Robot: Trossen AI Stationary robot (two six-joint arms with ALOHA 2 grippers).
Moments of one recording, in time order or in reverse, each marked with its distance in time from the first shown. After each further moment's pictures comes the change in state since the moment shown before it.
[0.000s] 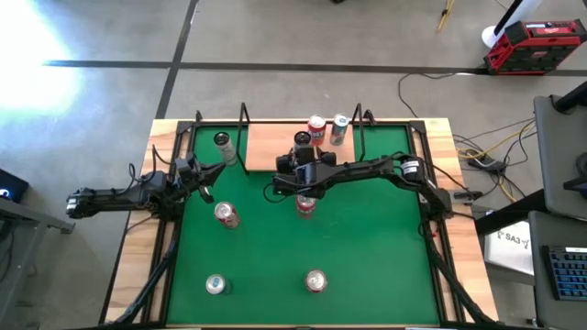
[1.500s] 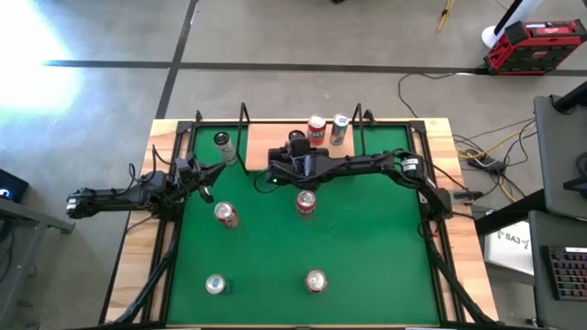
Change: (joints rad) left arm 0.000 0.000 0.000 0.000 0.000 0.000; right arm -0.043 0.003 0.081 0.124 -0.101 -0.025
